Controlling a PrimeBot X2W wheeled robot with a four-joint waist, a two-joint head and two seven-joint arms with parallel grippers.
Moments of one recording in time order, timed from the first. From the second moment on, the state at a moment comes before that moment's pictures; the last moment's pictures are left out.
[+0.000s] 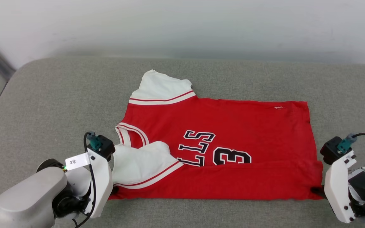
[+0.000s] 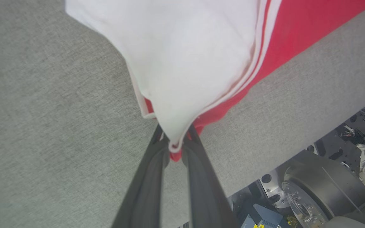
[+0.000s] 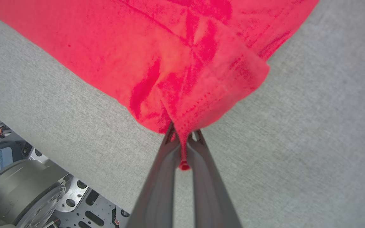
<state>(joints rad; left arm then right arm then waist) -0.74 0.74 -1.19 0.35 -1.12 -0.13 0.56 -0.43 -0.76 0.72 0.22 0.86 0.13 0.72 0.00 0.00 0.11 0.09</state>
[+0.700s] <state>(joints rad) -0.56 0.84 -1.22 0.18 -1.16 -0.06 0.51 -0.20 -0.89 0.68 0.10 0.91 0.13 0.69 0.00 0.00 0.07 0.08</state>
